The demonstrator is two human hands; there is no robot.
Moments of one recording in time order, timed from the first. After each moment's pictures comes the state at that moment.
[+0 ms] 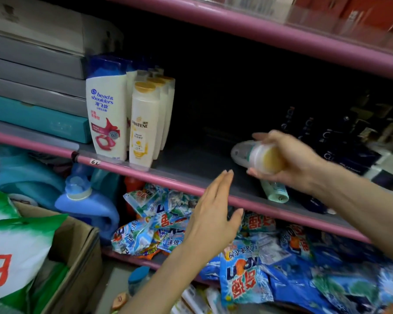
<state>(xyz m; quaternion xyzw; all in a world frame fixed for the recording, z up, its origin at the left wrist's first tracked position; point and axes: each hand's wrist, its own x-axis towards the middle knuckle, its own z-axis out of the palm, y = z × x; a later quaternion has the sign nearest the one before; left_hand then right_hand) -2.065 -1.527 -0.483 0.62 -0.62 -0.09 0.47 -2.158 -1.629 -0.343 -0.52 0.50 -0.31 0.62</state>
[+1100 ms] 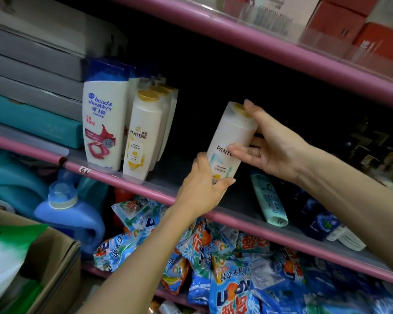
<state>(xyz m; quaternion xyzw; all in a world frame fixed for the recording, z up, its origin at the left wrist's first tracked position) -2.010 -1.591 -0.441 0.67 -0.52 -0.16 0.51 -2.109 -1.626 -0.303 -0.60 0.41 -0.31 0.61</state>
